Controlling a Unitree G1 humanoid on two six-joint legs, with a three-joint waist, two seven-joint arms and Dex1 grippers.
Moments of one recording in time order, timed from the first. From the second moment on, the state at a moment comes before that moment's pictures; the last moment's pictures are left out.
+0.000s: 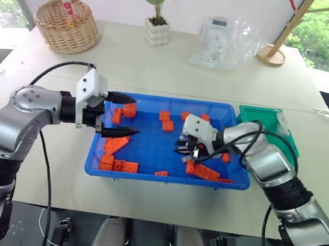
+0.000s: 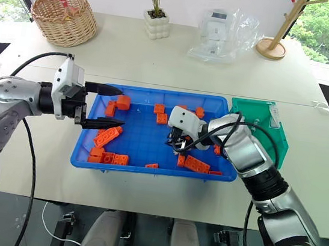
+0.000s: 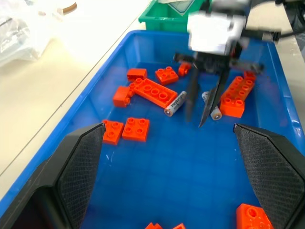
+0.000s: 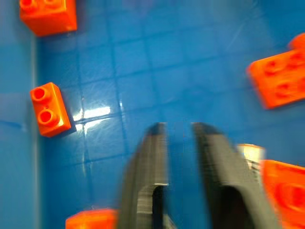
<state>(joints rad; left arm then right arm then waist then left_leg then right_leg) -0.50 0.80 0.01 -0.20 -0.52 0.50 -1.14 -0.72 -0.68 0.44 -0.14 0.10 0.71 1.11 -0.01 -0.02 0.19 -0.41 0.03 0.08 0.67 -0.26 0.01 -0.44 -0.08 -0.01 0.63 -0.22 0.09</state>
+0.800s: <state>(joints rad) -0.49 0.79 0.02 -0.19 -0.50 0.48 -1.15 -0.78 -0.76 0.46 0.11 -0.06 0.20 1.32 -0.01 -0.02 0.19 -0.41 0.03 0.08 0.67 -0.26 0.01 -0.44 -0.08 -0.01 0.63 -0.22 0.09</state>
